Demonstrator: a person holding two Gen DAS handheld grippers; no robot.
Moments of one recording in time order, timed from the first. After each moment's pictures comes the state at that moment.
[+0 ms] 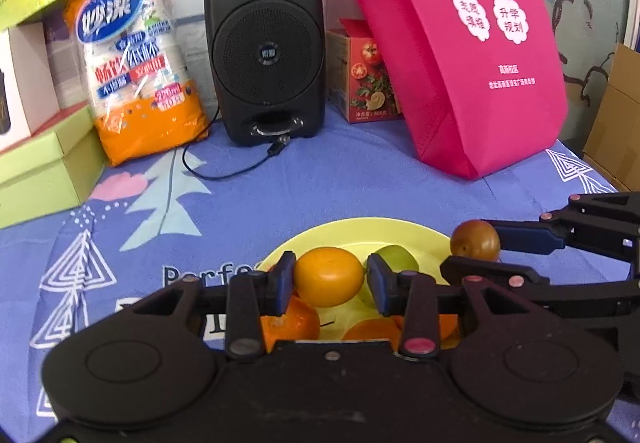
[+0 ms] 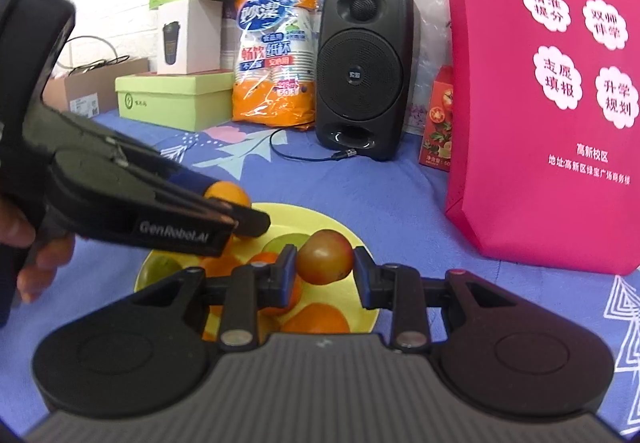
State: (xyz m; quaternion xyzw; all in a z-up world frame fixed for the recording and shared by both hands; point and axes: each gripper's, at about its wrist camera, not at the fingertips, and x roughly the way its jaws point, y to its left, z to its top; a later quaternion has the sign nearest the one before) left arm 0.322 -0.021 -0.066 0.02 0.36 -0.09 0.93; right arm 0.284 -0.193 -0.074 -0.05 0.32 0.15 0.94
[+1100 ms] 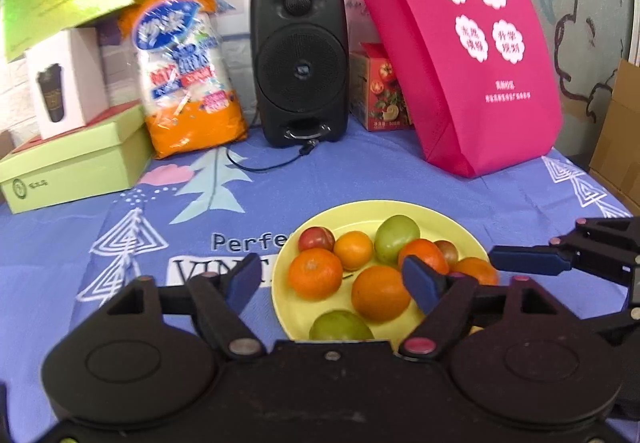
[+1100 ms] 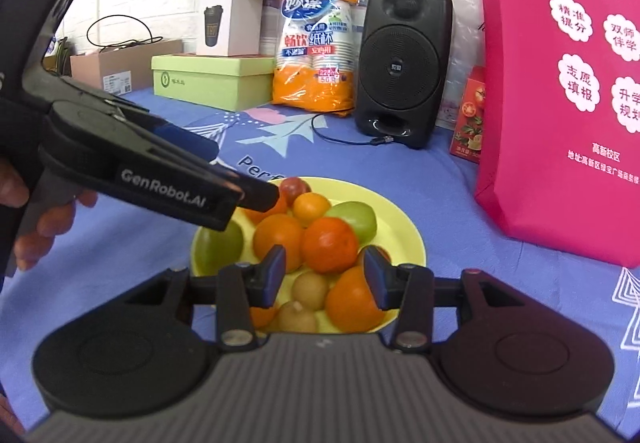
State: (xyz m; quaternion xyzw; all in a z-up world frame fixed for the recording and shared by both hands) left arm 0.241 -0.004 -0.044 0.02 0.31 -0.05 0.95; right arm 0.222 -0.171 -0.068 -0.08 0.31 0.17 0.93
